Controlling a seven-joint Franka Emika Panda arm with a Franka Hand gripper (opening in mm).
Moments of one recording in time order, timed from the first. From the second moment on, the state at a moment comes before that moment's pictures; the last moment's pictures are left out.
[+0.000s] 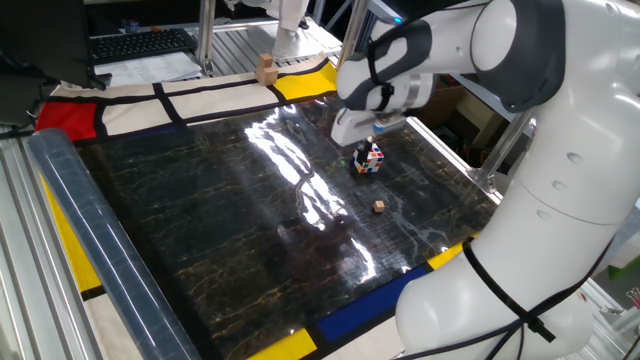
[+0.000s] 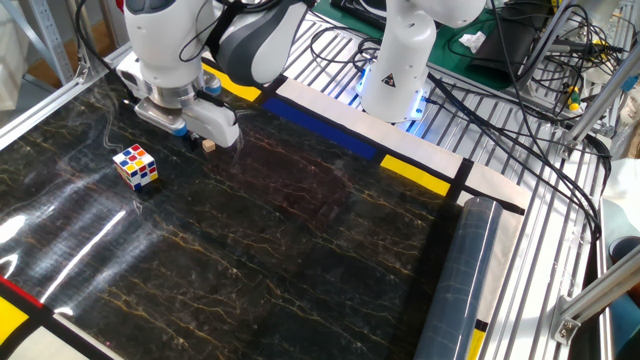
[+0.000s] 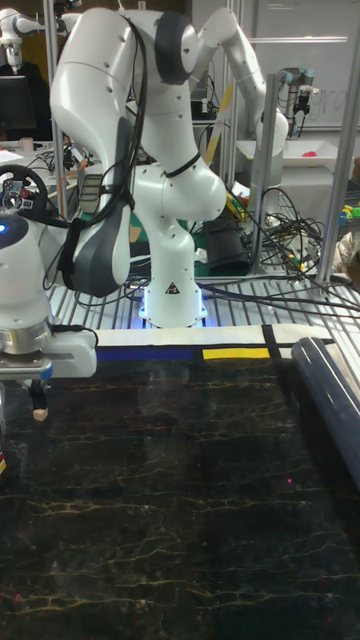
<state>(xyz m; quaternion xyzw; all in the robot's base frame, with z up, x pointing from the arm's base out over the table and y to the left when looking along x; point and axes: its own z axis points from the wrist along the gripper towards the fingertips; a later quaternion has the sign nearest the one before) 0.477 -0.225 0.160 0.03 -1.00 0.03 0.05</state>
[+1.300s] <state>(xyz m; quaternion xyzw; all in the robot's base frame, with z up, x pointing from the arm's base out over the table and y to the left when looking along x) 0.442 -0.258 0.142 0.04 -1.00 0.02 0.04</state>
